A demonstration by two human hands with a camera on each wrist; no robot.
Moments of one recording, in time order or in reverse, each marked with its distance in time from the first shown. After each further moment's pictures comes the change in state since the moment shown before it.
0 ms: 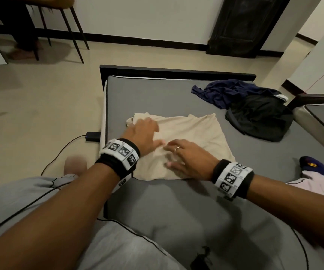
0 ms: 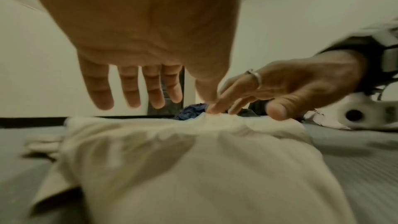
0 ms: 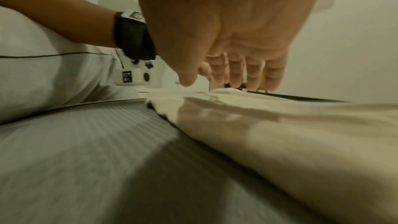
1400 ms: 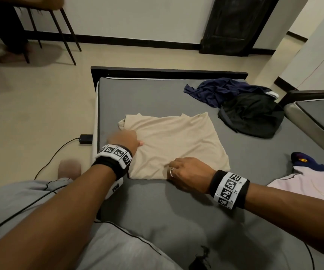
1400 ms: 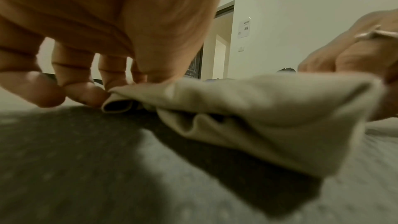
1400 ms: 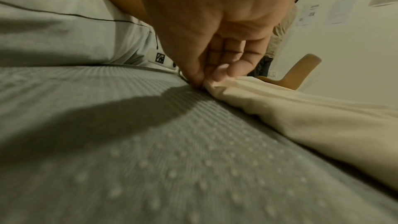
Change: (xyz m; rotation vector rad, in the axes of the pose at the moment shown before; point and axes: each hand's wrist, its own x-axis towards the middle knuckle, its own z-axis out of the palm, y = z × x) left_hand 0.010 -0.024 0.026 0.163 -0.215 -0.371; right_hand -0.034 -0.005 0.018 -0.144 0.048 -0.239
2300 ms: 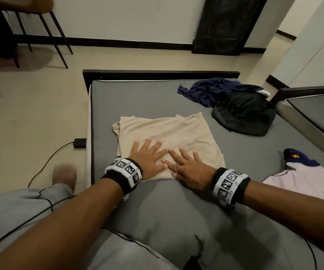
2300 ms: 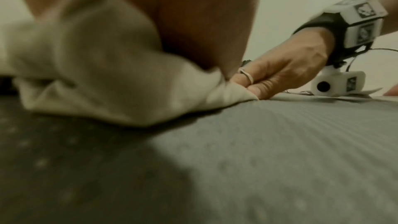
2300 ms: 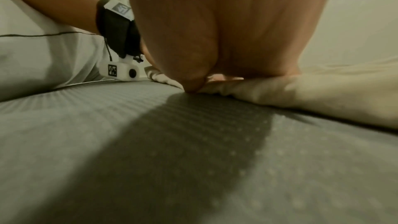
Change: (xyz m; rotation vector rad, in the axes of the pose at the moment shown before) left_hand -0.037 0.050 0.033 0.160 -0.144 0.511; right_hand -0.016 0.018 0.006 0.065 -0.544 0.443
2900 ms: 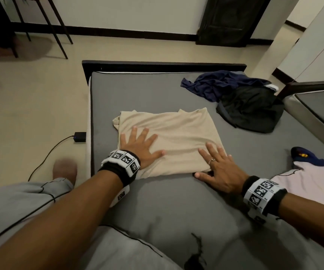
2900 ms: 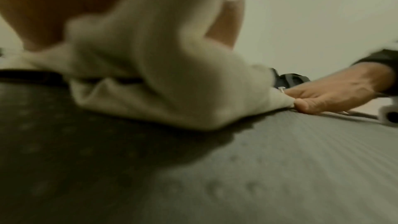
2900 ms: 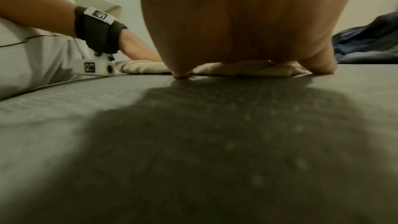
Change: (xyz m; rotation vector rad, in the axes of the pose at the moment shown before) left_hand 0.012 -0.026 -0.002 -0.134 -0.025 -0.254; right_hand -0.041 0.053 0.032 0.236 0.095 0.345
